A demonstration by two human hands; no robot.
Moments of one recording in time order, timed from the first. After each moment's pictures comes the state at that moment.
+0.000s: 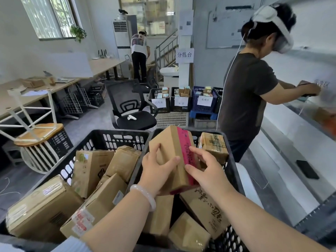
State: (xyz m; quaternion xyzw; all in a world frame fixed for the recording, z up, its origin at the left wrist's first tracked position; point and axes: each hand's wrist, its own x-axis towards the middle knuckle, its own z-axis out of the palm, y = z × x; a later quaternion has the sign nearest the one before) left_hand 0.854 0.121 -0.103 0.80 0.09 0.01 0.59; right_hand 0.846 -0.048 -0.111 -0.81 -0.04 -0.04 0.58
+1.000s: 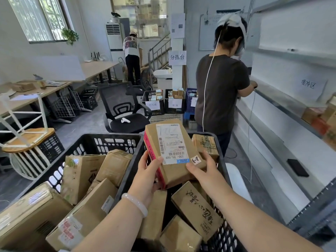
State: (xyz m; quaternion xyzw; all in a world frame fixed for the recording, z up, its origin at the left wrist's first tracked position) left_hand 0.864 0.113 -0.131 0.57 0.12 -0.05 0.81; right_hand 0.848 -0.075 -0.113 -0.77 0.07 0.06 0.63
